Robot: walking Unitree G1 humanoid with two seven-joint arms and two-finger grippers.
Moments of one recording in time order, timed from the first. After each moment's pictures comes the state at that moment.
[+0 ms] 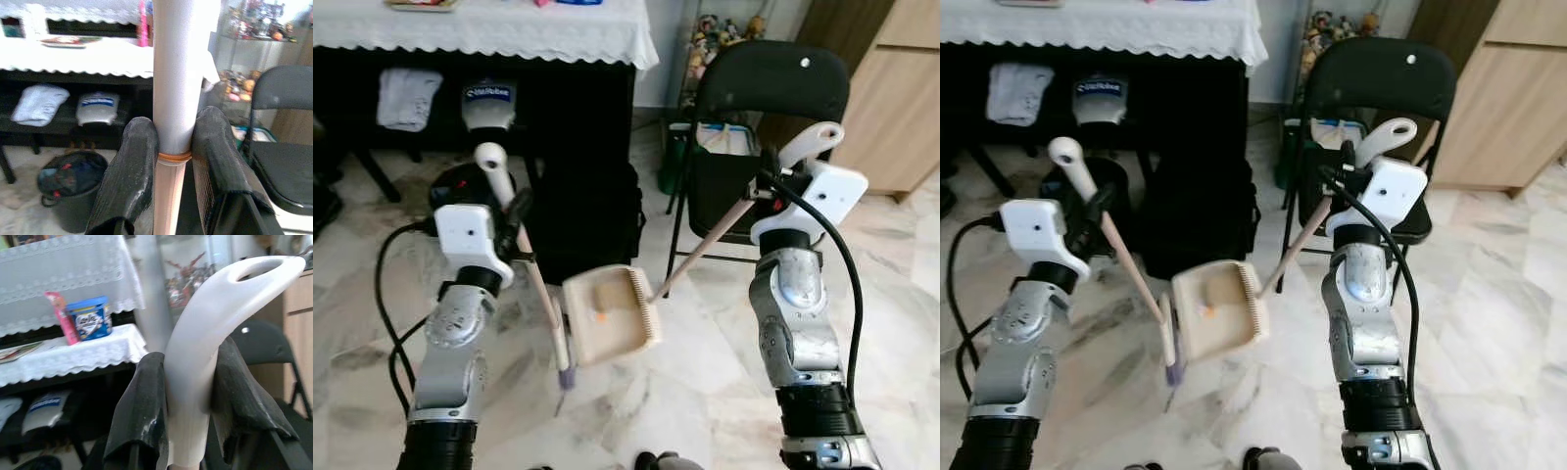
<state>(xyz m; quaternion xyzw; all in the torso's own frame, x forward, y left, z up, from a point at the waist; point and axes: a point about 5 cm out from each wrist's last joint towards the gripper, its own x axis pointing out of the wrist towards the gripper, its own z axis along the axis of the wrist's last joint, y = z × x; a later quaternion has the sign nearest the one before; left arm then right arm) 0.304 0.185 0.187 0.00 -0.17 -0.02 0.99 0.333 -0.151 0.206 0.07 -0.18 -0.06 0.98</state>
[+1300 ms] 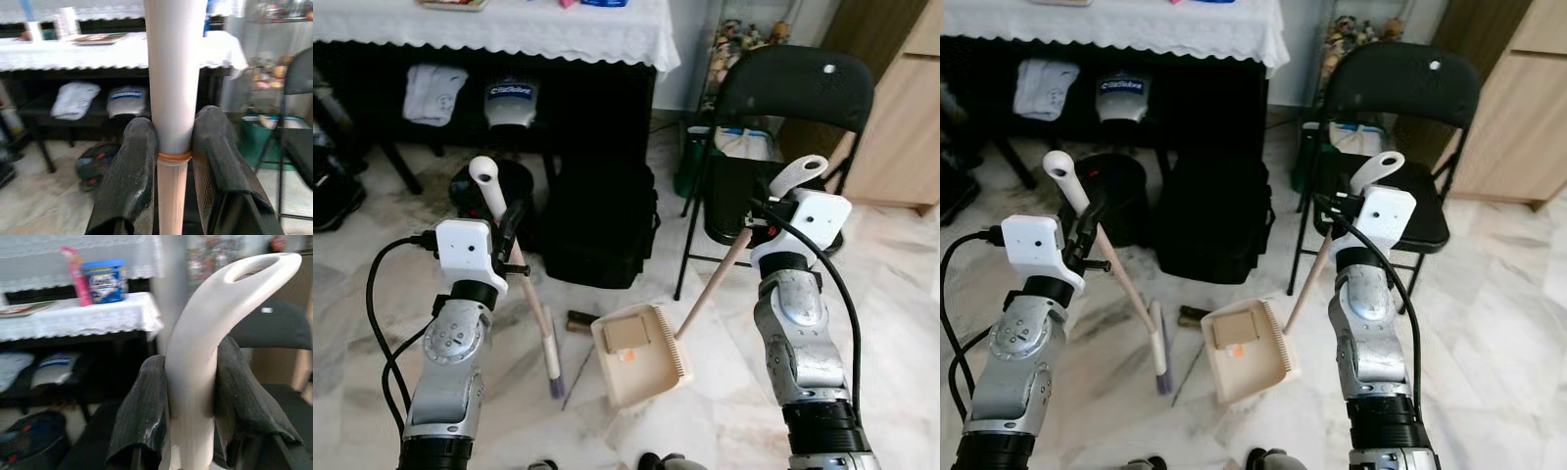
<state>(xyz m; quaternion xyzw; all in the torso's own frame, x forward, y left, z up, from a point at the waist) 0.296 0.186 0.174 0.05 -0.16 -0.01 0.99 0.330 -0.159 0.181 0.03 -0.12 -0.05 0.99</state>
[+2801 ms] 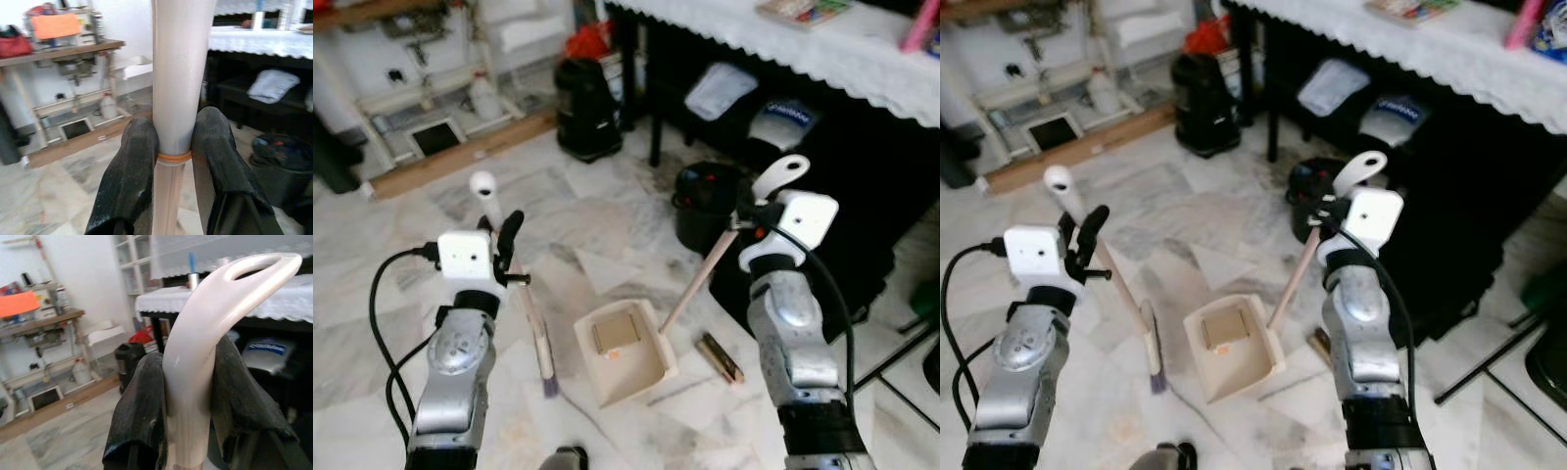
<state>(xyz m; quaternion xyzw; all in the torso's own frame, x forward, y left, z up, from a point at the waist) 0.291 0.184 0.167 0.04 -0.14 0.01 0.99 0.329 -0.153 0.180 0.04 -0.12 -0.02 0.99</state>
